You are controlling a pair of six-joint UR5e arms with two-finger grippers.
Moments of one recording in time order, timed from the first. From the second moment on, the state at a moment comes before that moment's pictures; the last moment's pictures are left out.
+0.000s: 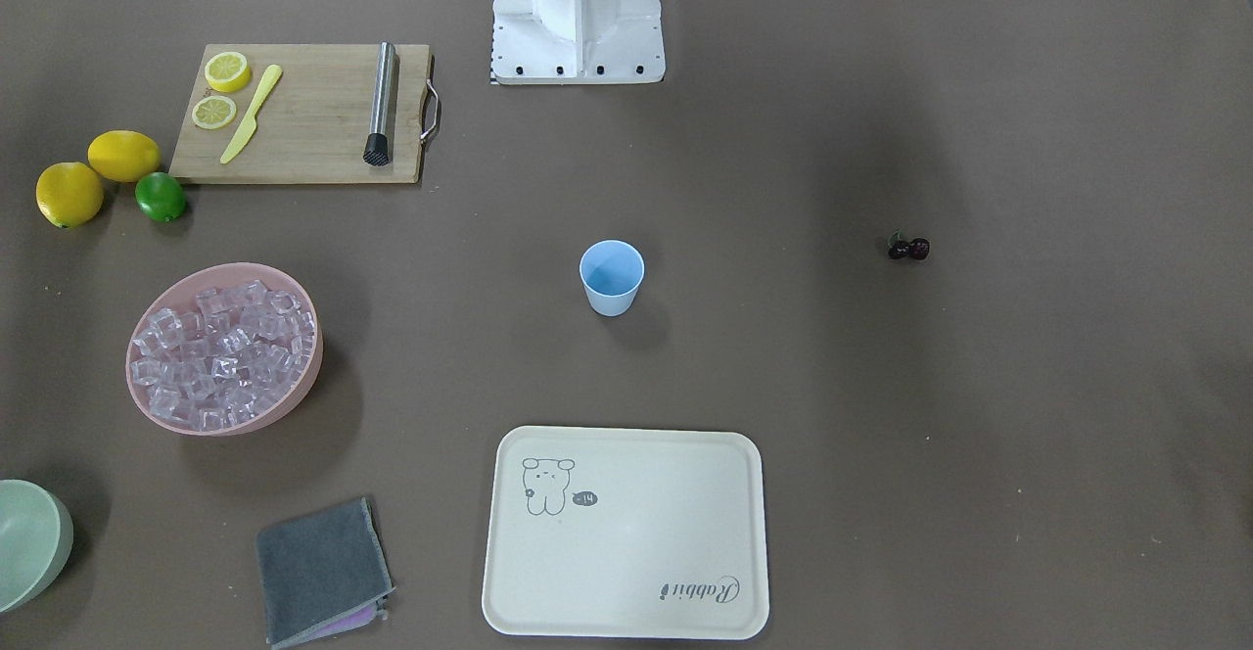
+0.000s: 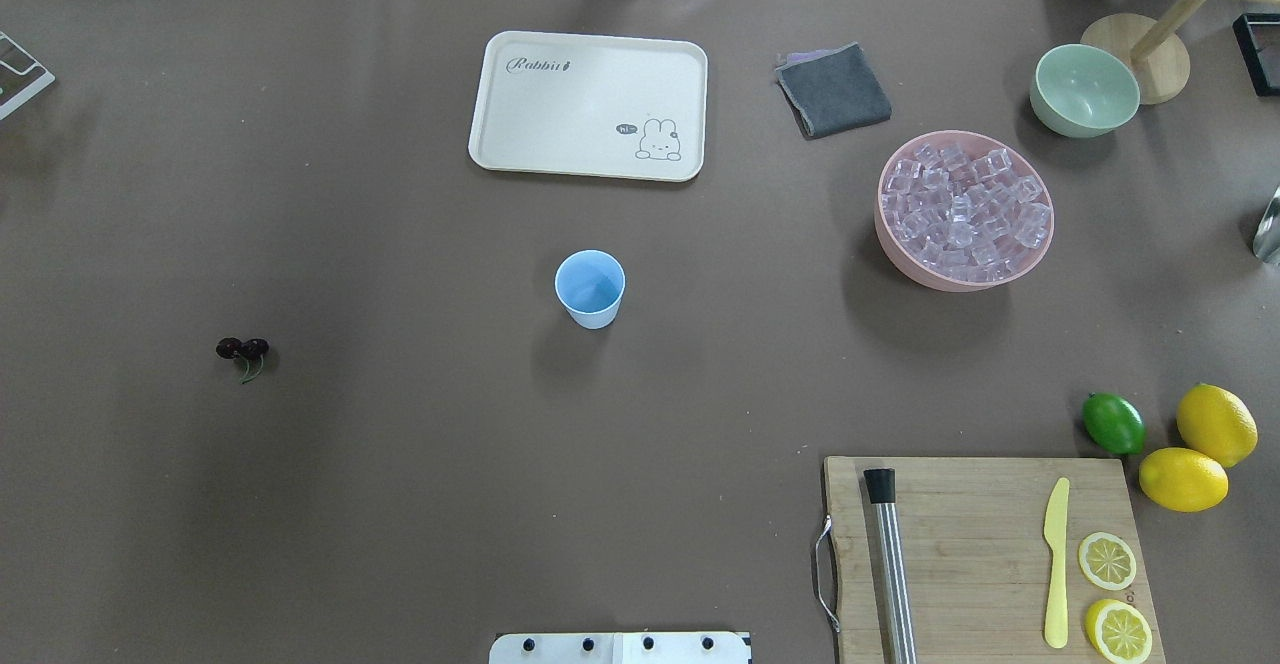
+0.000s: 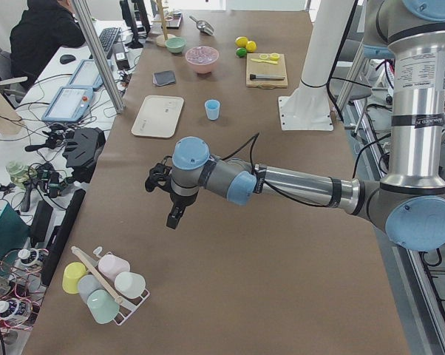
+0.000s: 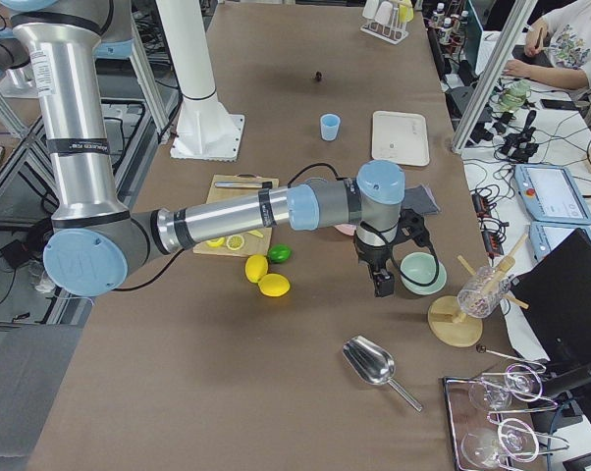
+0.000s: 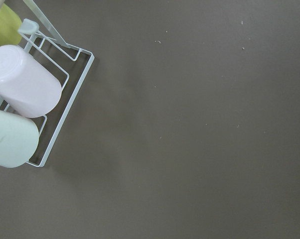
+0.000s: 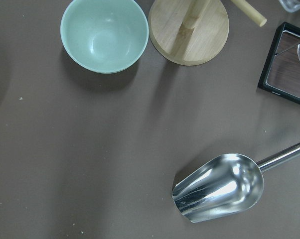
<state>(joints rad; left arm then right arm) -1.49 -1.52 -1.77 -1.83 -2.33 -0.06 1.53 -1.45 1.71 -1.65 2.27 -0.20</state>
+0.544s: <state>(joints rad) -1.49 -1.50 -1.77 -1.84 -2.33 -0.06 1.52 -1.43 1.73 -1.65 2.27 -0.12</state>
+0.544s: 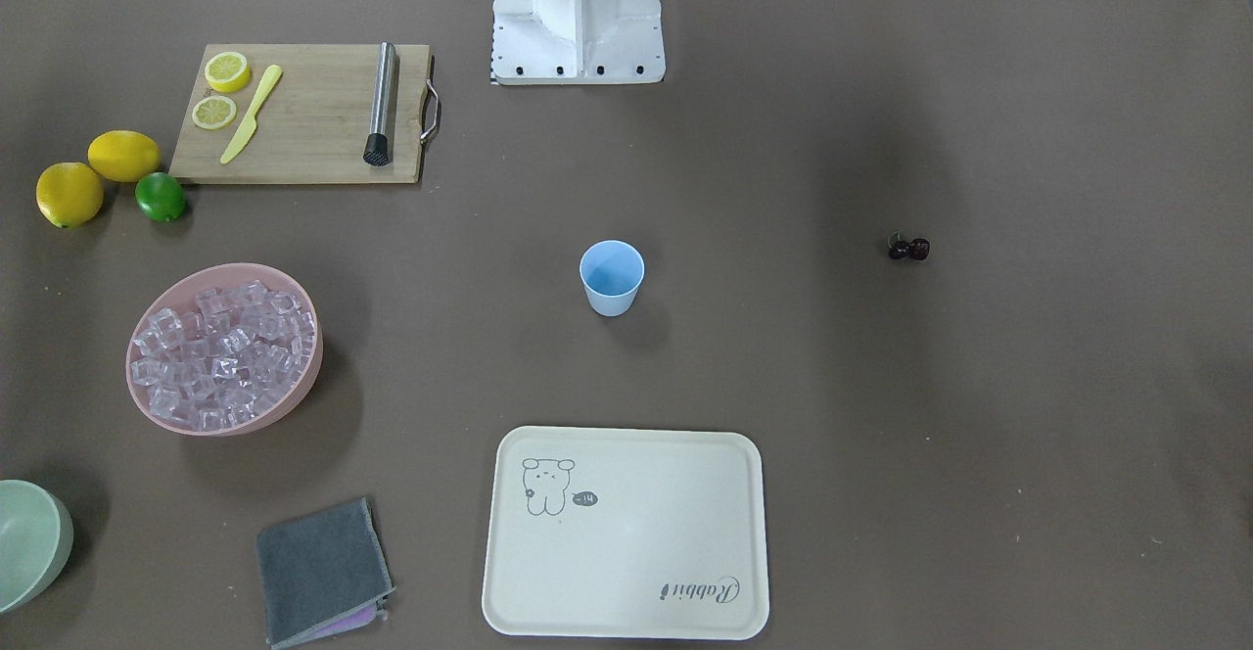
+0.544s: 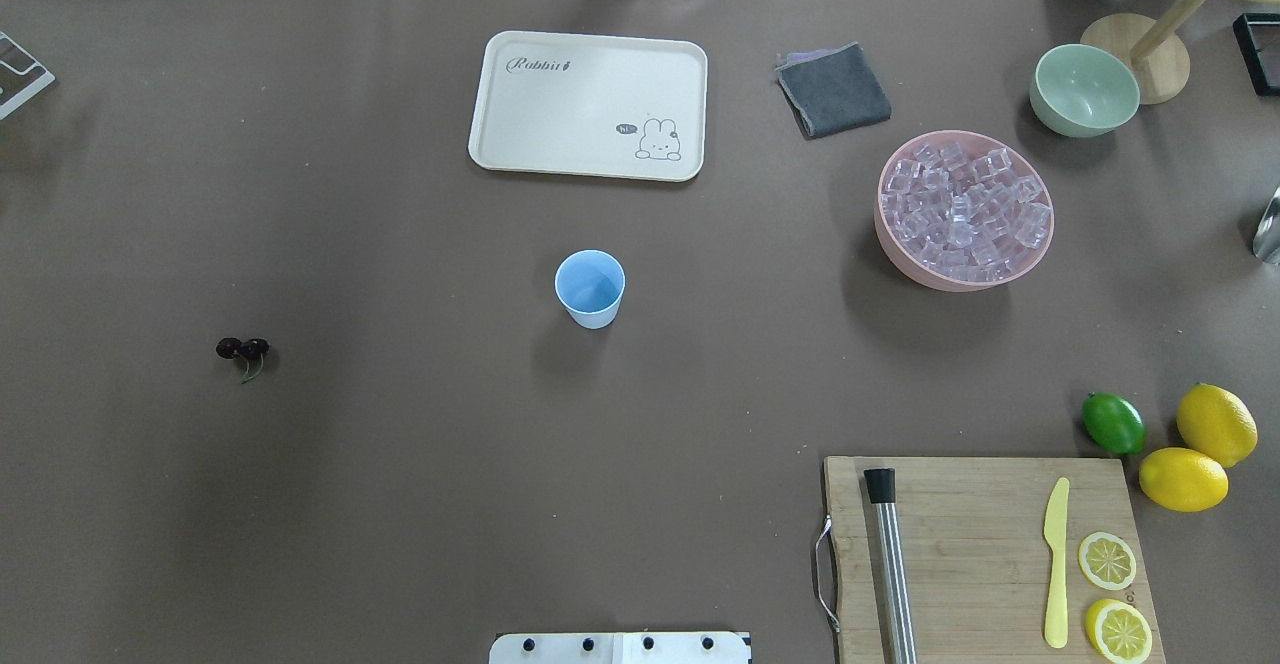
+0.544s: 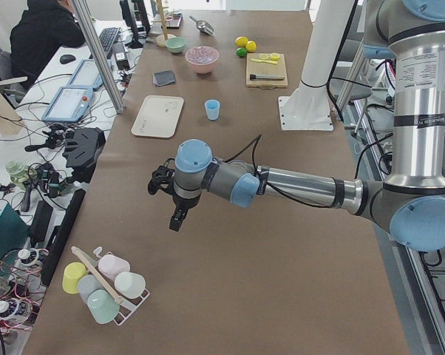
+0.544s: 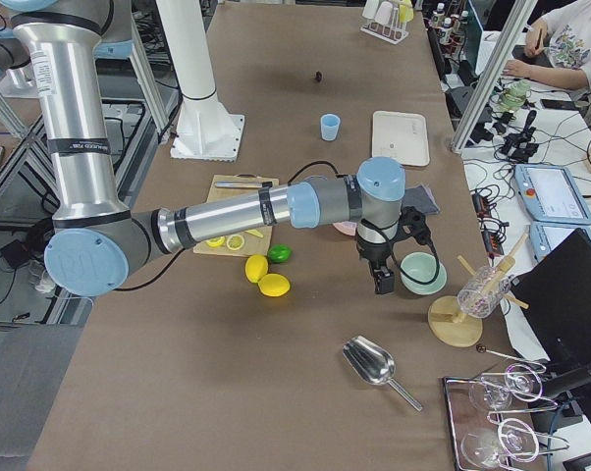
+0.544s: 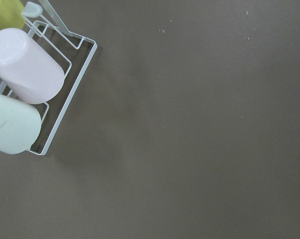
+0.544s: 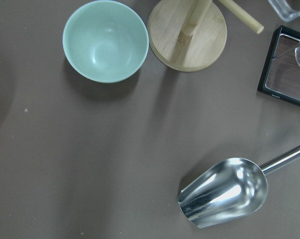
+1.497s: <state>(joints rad) -1.49 -1.50 -1.76 -1.84 -2.33 -0.06 1.04 -1.16 1.80 -1.63 2.11 0.66</state>
